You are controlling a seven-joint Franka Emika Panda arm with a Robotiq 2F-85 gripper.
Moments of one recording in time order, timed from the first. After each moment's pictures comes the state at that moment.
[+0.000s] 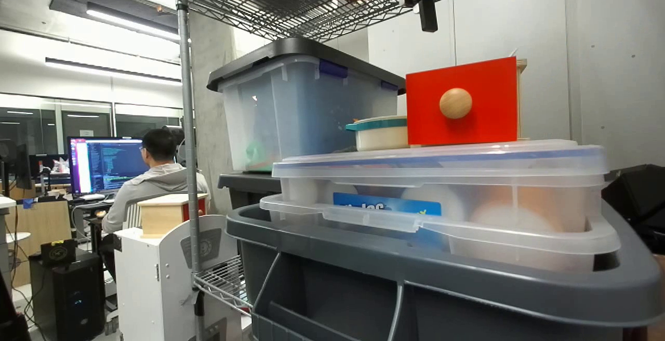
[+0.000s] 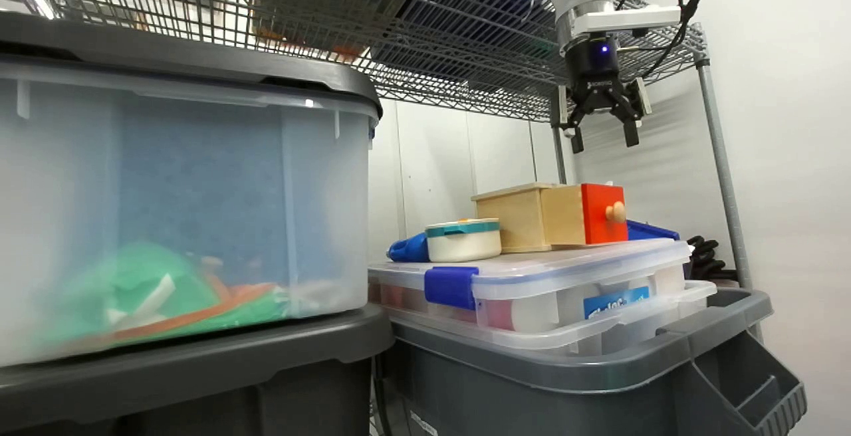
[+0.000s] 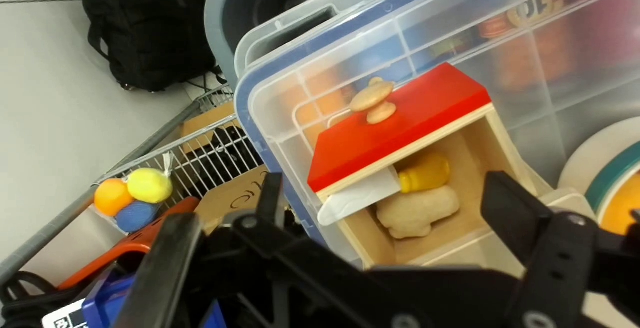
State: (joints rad) arm -0.12 0.19 -0.12 -1.49 -0.06 1.72 0.15
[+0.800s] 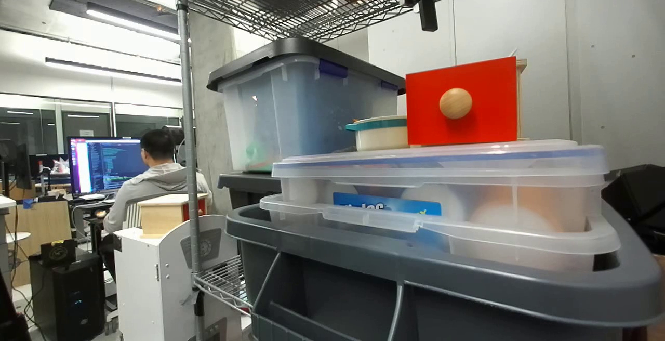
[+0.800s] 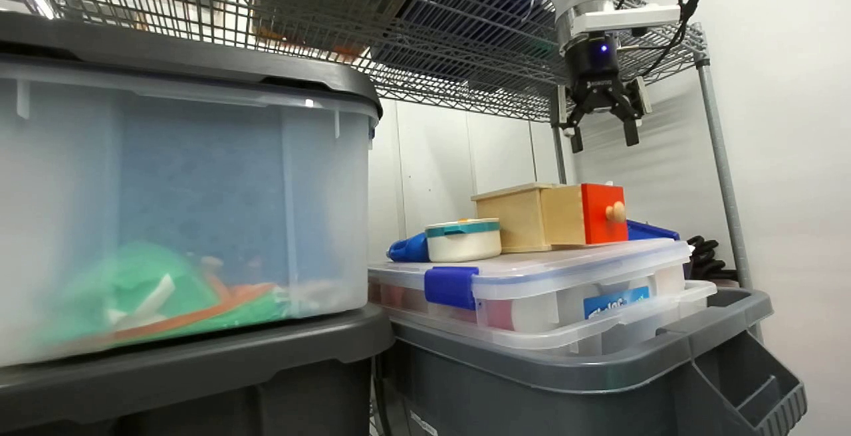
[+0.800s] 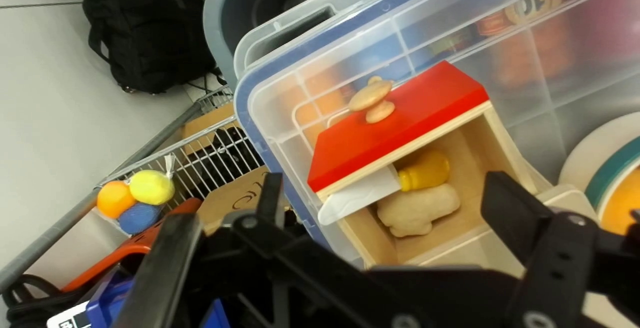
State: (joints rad) arm -0.12 0.19 -0.12 -1.49 -0.06 1.72 0.17
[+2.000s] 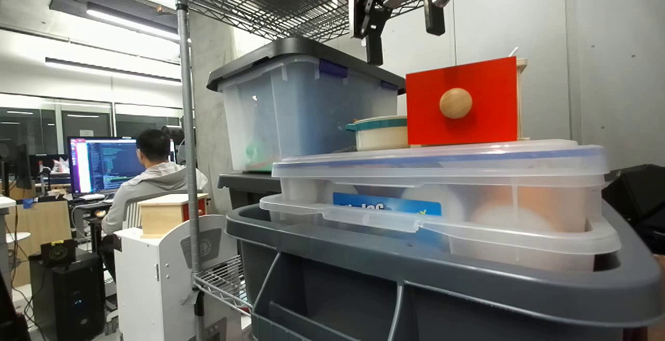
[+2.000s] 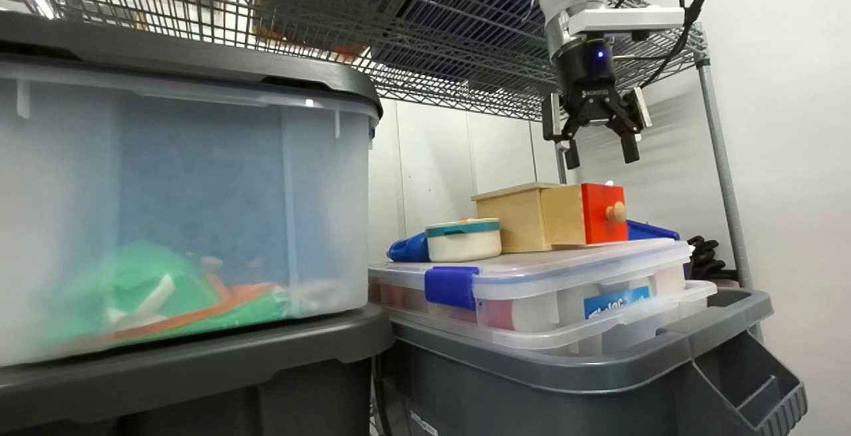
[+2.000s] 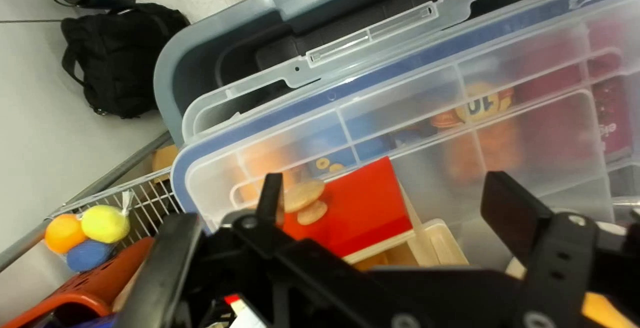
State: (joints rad) arm -0.07 0.08 -0.09 -1.71 -0.06 1.78 0.17
